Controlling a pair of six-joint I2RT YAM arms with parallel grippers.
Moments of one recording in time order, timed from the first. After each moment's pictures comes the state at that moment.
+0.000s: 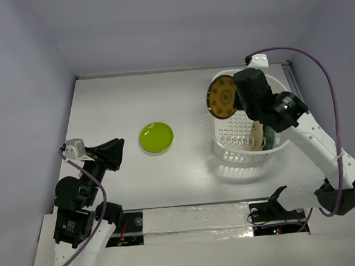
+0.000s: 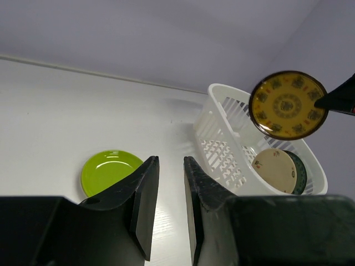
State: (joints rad) left arm -0.31 0.18 0.66 -0.36 0.05 -0.47; right arm 0.66 1.32 1.64 -1.03 0.74 0.50
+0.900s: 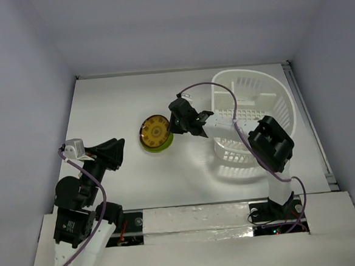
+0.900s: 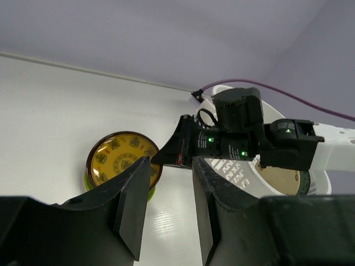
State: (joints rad) left arm -0.31 0.18 0.66 -0.37 0.03 -0.48; right arm 0.81 1.95 1.44 -0.19 0.18 0.84
